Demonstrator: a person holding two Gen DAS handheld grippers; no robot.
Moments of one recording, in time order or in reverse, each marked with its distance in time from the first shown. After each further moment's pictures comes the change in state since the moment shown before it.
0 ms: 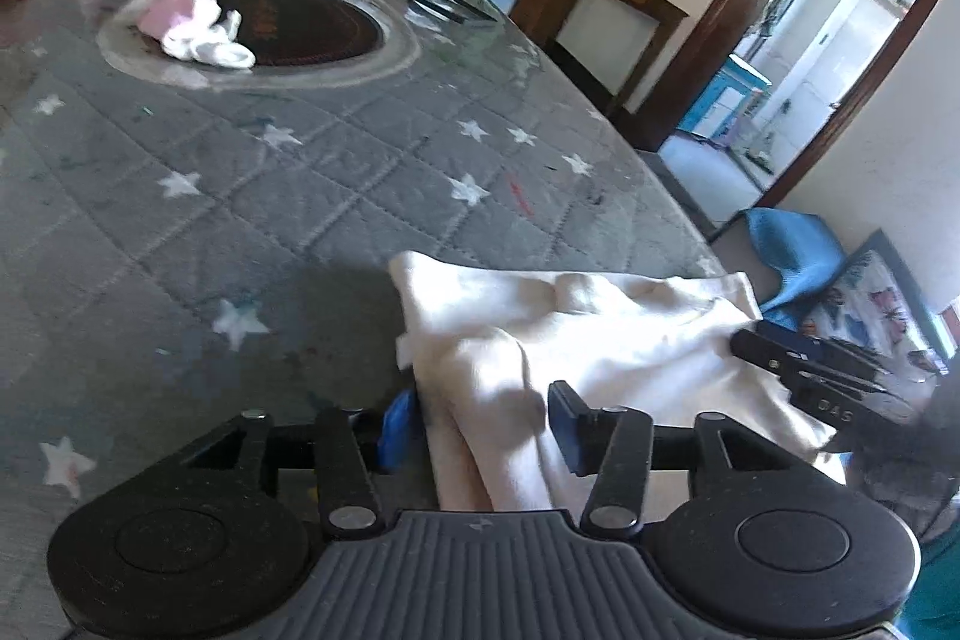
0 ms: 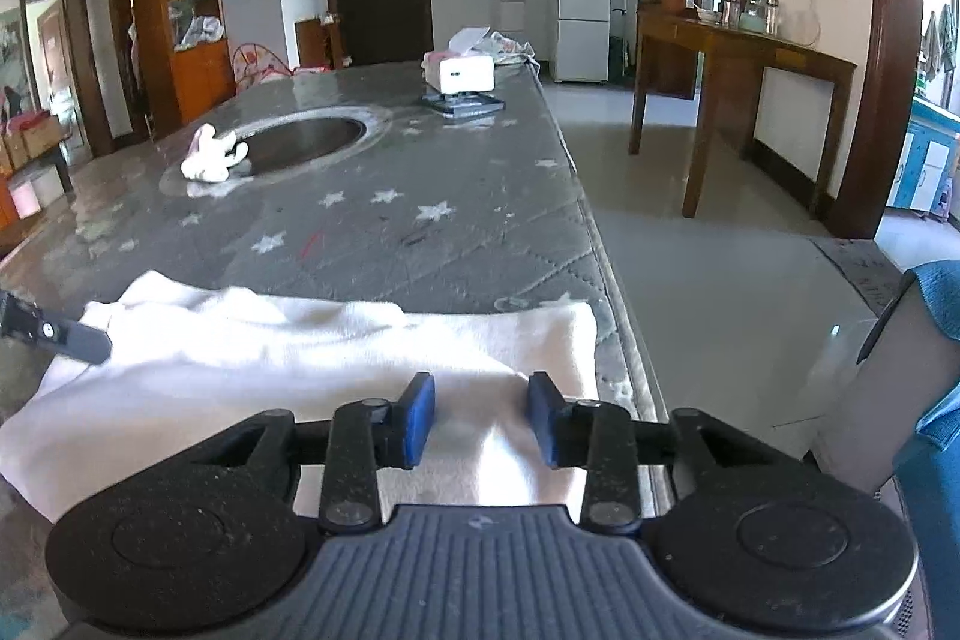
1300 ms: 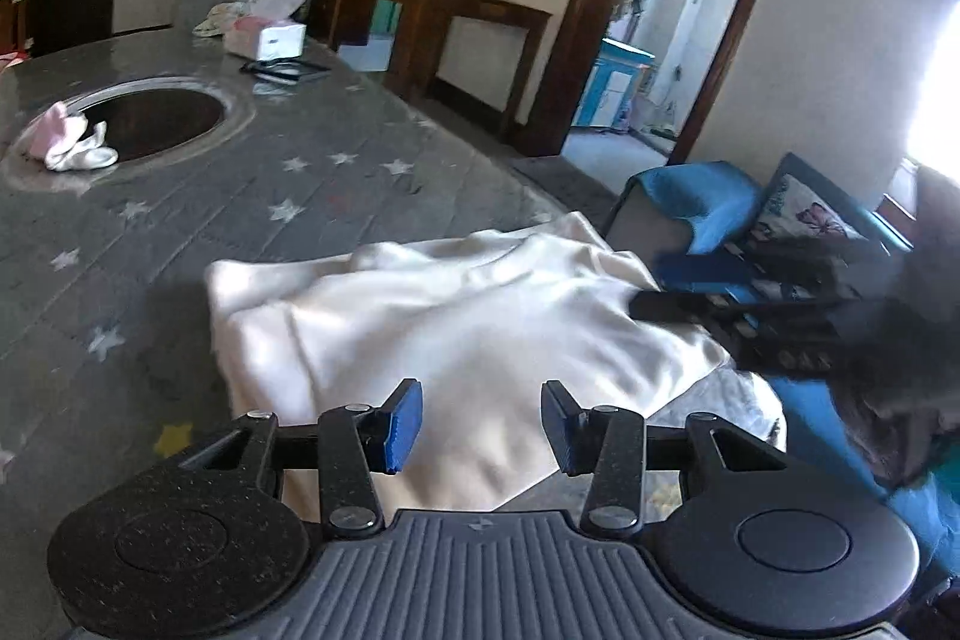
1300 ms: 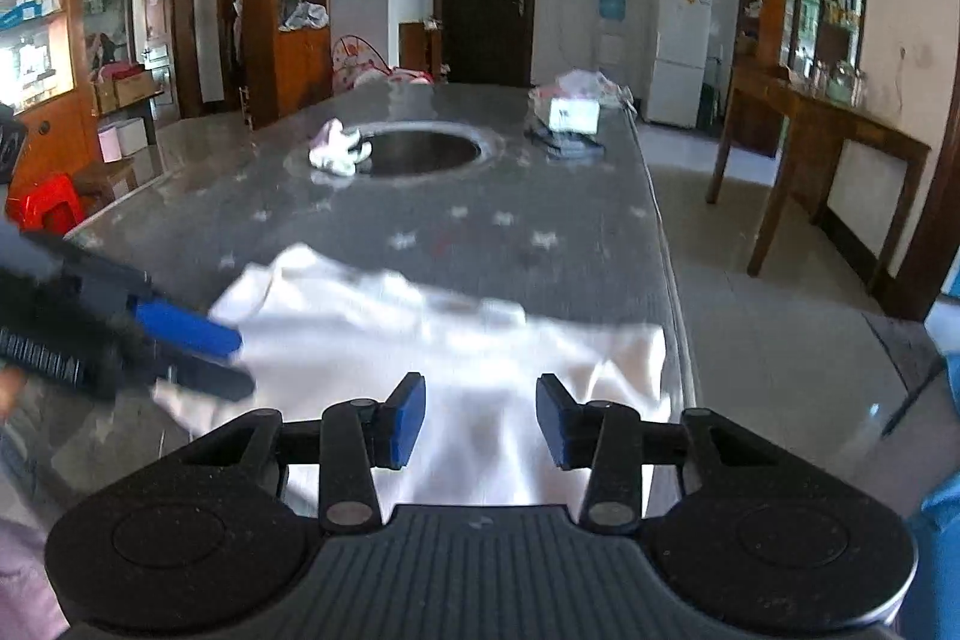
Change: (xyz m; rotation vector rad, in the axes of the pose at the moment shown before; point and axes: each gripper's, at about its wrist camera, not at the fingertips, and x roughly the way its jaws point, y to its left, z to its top) left arm -0.018 -0.079 -0.052 0.277 -0.095 -0.141; right arm -0.067 0.030 0.004 -0.178 -0.050 0.143
